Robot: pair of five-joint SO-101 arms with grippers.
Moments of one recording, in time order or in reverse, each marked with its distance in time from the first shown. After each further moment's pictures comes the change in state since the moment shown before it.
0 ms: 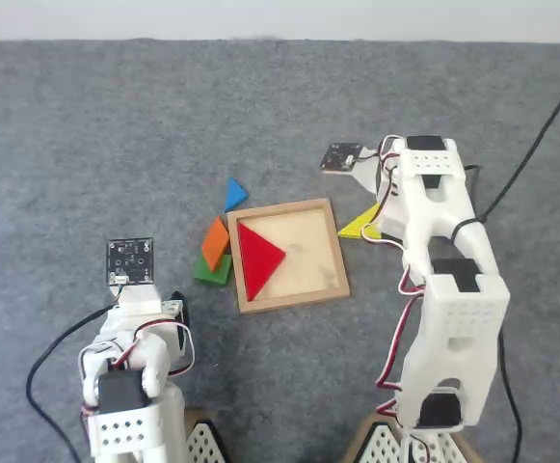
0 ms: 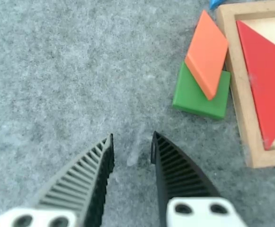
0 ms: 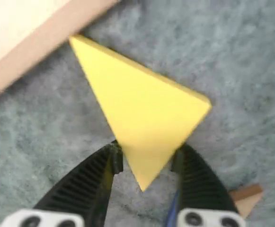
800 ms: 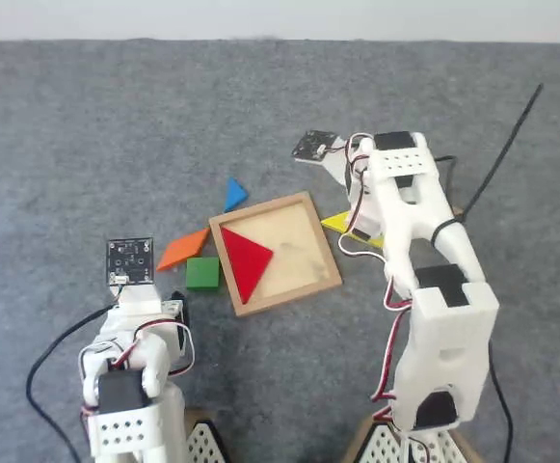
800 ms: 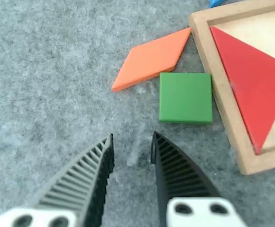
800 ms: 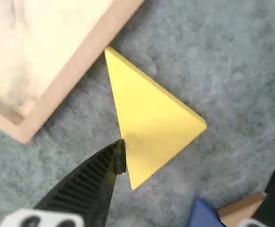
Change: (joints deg) left arm 0.0 0.0 0.0 0.0 0.0; right arm -7.1 -6.1 0.6 -0.1 -12.7
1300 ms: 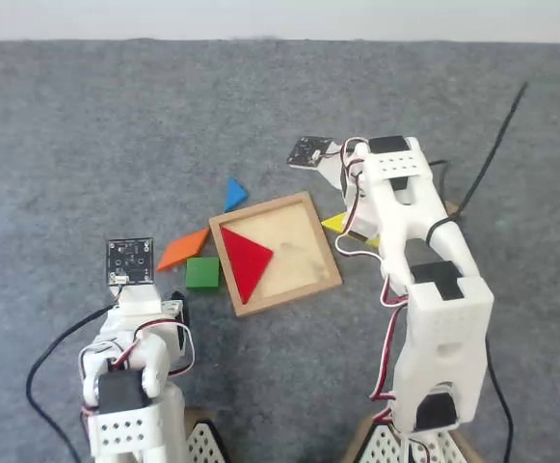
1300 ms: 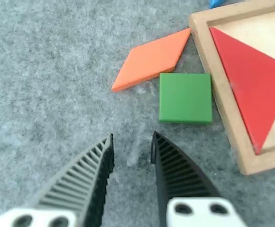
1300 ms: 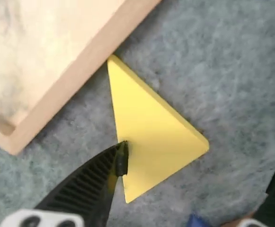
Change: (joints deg) left arm 0.0 0.0 0.0 0.0 0.0; right arm -0.7 4.7 -0.3 -3.3 2.1
